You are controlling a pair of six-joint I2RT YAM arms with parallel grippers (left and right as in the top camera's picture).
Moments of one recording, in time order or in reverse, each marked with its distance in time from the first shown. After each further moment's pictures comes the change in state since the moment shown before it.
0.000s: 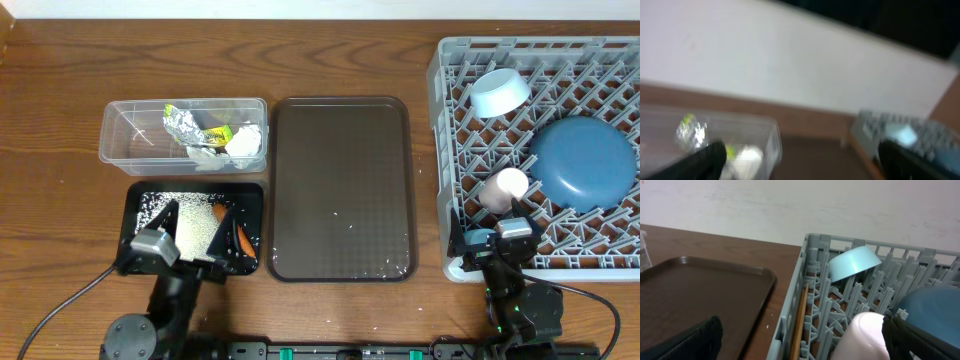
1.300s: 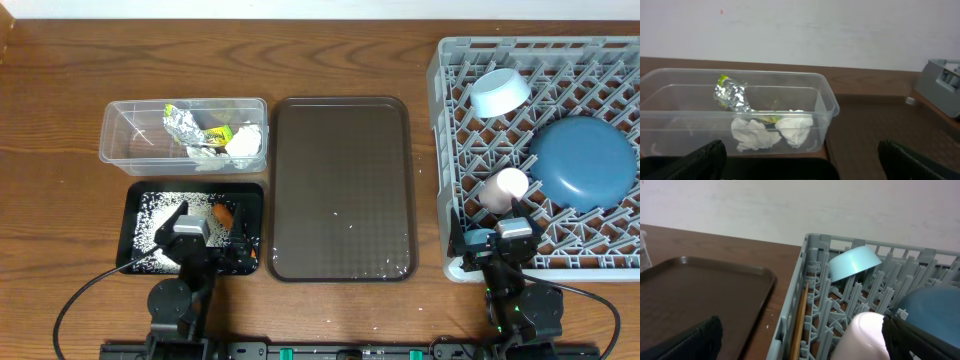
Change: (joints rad) left arm -0.082 0.000 -0.335 0.157 -0.210 0.222; right arm 0.000 0.000 0.000 0.000 0.000 0.000
